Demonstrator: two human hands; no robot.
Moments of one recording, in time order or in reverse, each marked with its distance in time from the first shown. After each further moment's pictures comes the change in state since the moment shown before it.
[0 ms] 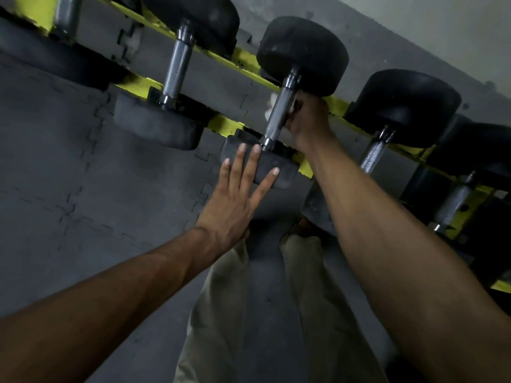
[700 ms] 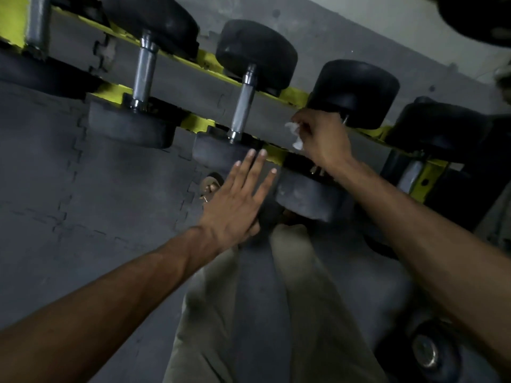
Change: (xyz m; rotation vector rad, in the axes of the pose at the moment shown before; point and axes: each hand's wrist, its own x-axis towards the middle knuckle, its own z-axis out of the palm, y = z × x) left_hand -0.002 0.051 -0.050 -0.148 0.026 0.161; right_hand -0.070 -0.039 -0.129 -1.311 -0.074 -0.668
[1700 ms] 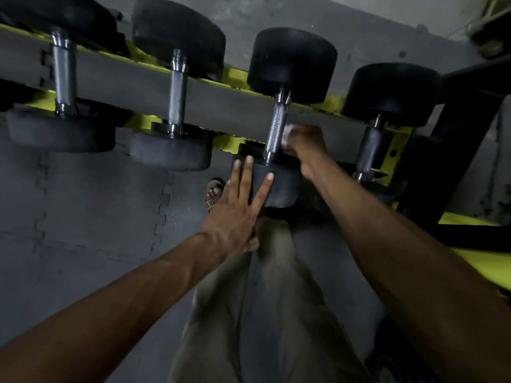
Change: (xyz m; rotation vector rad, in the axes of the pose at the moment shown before) left_hand 0.042 0.097 0.011 -0.051 -0.191 0.016; right_hand -0.033 0.104 0.025 0.895 0.099 0.709
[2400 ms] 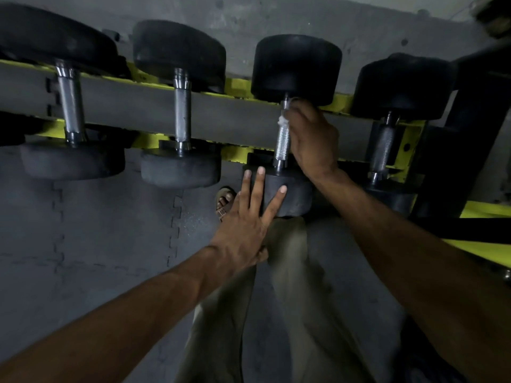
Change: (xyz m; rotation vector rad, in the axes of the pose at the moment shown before) left_hand 0.000 -0.017 0.005 0.054 0.010 0.083; right_hand -0.013 -0.013 0.005 -0.964 0.321 -0.957
